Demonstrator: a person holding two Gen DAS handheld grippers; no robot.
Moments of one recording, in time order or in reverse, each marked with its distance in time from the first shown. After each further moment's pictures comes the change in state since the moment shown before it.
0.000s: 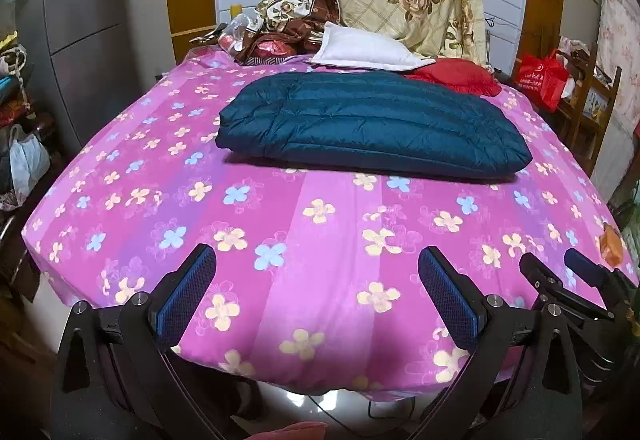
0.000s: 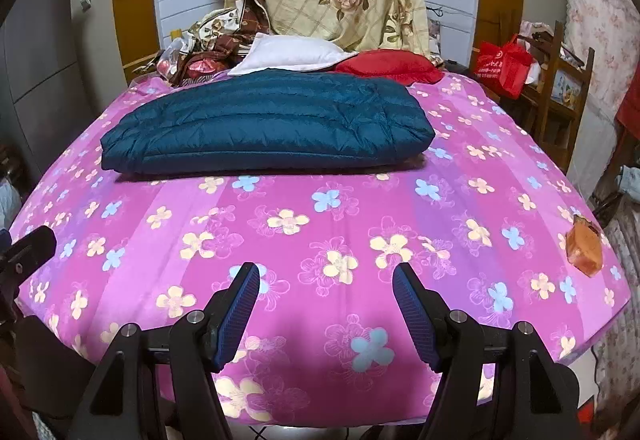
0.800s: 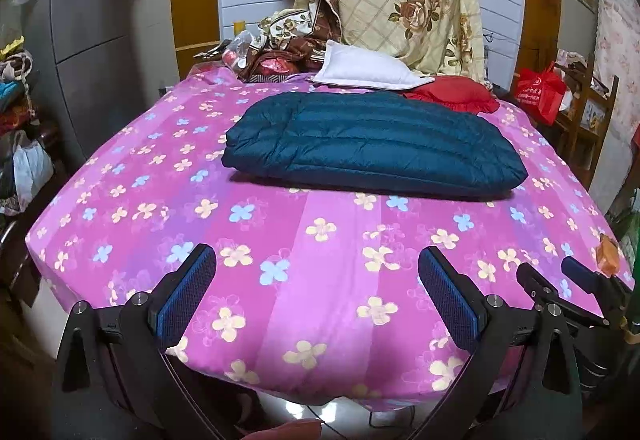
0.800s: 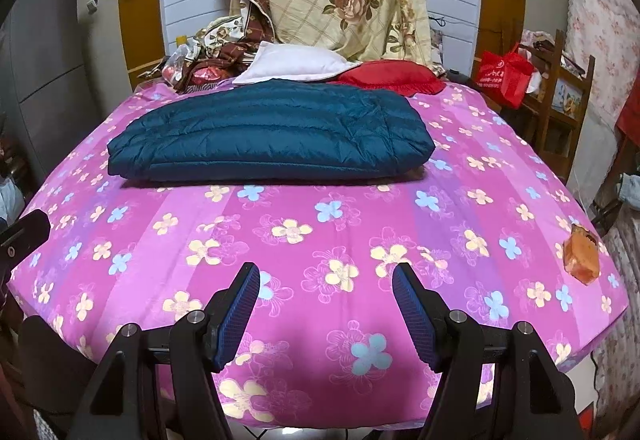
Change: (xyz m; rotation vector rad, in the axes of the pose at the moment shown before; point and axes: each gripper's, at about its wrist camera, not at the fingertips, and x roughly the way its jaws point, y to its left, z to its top) left arm -0.012 0.003 0.006 -0.010 -0.060 -0.001; right arm -0.009 0.000 0.003 -0.015 -0.028 0.008
